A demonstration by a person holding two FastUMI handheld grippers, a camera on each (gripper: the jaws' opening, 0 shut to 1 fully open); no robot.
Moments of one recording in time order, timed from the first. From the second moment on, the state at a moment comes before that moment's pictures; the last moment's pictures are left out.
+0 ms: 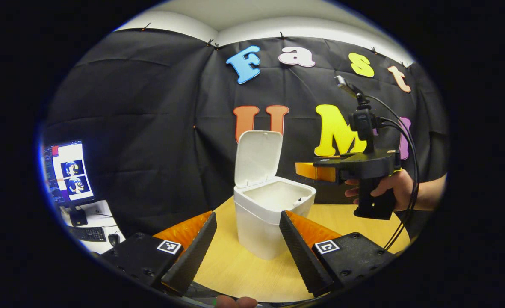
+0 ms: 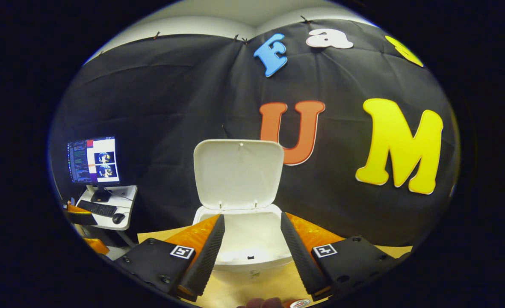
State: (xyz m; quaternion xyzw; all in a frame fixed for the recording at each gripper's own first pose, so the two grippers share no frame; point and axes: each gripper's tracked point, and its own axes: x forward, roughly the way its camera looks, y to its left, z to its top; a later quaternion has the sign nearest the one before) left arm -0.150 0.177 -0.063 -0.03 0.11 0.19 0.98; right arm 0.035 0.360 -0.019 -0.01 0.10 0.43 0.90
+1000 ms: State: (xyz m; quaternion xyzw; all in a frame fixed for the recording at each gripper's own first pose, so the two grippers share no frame) left arm -0.062 0.008 -0.112 0.01 0.13 -0.08 0.99; right arm 0.030 0.057 0.015 0.01 0.01 0.13 0.99
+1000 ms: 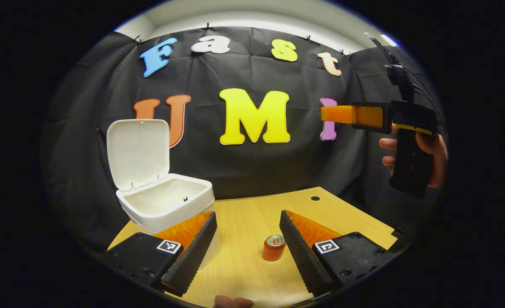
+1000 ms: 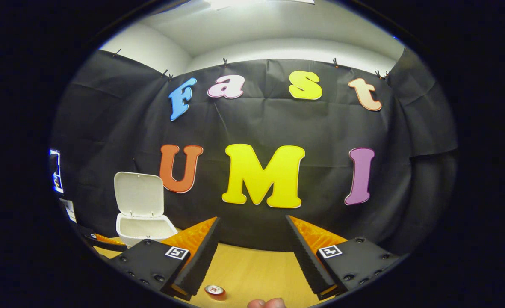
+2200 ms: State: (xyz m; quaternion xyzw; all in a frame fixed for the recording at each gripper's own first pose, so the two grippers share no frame) left arm -0.036 -0.049 -0.323 0.01 0.25 -0.13 0.96; right arm -0.056 -0.076 -0.093 -0.09 0.13 0.00 0.99
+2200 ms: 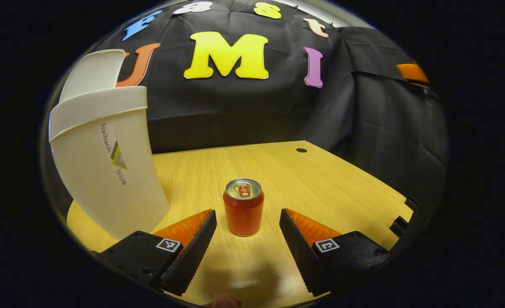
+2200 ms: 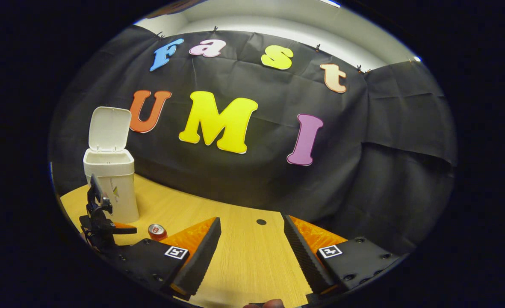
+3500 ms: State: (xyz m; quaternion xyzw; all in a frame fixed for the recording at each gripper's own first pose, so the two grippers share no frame) left arm 0.012 -0.053 -0.395 0.01 0.29 -0.13 0.95; right arm -0.040 -0.095 -0.162 -0.09 0.22 -0.02 0.97
